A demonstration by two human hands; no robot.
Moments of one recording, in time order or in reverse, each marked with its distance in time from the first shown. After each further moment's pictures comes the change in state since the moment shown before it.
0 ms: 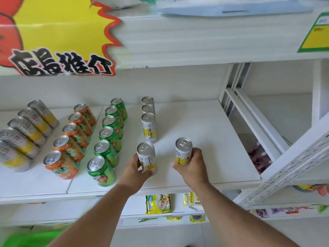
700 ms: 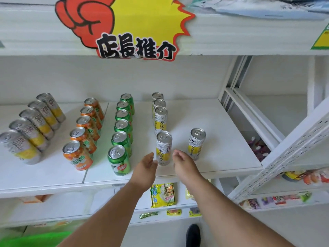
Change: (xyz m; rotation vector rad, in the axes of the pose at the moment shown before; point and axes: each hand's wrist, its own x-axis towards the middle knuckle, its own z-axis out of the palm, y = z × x) left_hand -0.038 -0.015 -0.023 -0.087 -0.026 -0.002; right_hand -0.066 -0.050 0.056 0.190 -0.256 0.162
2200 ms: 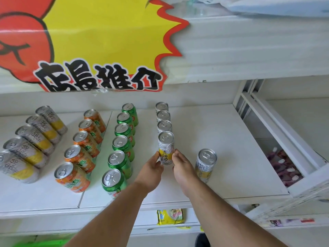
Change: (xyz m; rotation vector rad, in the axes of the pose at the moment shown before) left_hand 0.088 0.024 0.007 0.031 -0.102 -0.067; right_hand 0.087 -0.024 0.016 0.360 -0.051 0.100
